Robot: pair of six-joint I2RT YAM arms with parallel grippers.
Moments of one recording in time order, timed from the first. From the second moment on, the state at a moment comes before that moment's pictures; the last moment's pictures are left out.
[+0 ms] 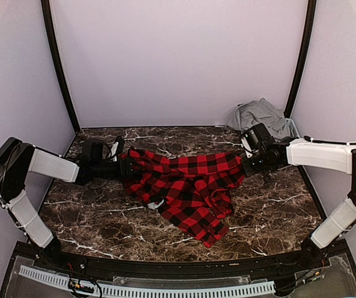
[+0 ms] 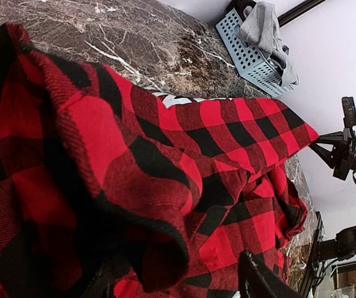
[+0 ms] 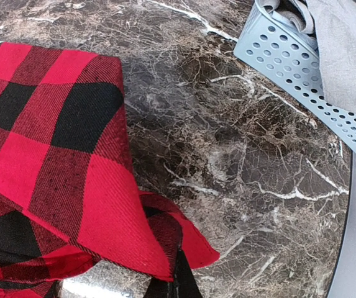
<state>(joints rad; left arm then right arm) -0.36 1.66 0.72 0.38 0.55 -0.53 0.54 1.52 1.00 -0.46 0.33 0.09</state>
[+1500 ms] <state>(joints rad) -0.35 1.23 1.53 -0.39 0.36 -0.36 0.55 1.15 1.73 -0.84 0.06 -0.02</state>
